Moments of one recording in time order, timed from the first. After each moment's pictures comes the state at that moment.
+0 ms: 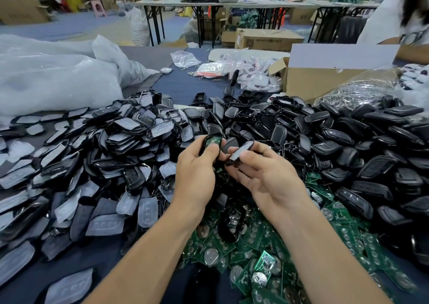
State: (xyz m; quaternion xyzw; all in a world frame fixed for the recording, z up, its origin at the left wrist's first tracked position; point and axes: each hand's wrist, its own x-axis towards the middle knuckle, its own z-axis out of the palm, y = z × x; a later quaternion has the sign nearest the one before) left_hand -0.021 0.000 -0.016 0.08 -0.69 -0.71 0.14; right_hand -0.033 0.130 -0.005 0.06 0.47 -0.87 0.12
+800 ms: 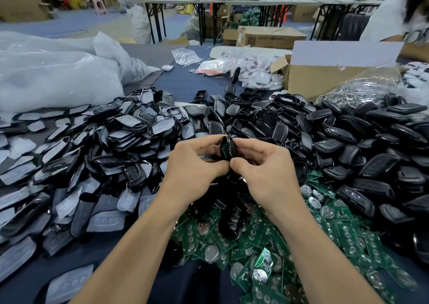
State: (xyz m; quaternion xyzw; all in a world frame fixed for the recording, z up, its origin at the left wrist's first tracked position) left_hand -0.021 -0.026 -0.009 -0.03 -0.80 -0.59 0.10; right_hand -0.032 0.129 -0.013 -0.09 0.76 -0.64 -0.06
